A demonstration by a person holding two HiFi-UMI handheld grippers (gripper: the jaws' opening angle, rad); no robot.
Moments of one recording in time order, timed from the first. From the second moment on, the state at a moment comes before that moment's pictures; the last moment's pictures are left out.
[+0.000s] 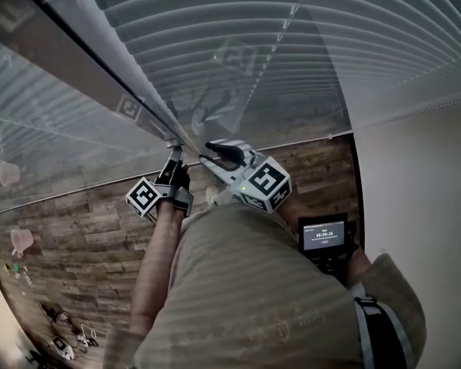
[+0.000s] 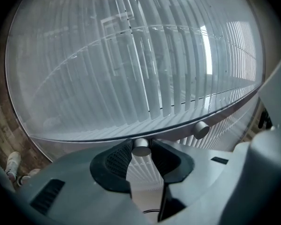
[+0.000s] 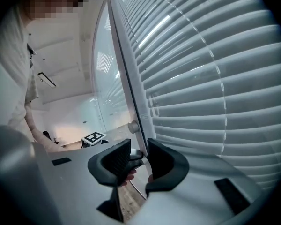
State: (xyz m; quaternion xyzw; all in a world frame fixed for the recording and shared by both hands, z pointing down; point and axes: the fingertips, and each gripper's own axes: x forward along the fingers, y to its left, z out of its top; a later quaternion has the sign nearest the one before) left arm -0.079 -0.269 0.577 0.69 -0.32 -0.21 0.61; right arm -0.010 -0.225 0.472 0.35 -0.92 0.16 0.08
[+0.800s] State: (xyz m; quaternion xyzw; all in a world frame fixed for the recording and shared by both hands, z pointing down) left arm -0.090 -0.274 0.584 0.68 -0.43 -0.22 0.55; right arm -0.012 -0.224 0.470 0.24 -0.95 0.17 0.04
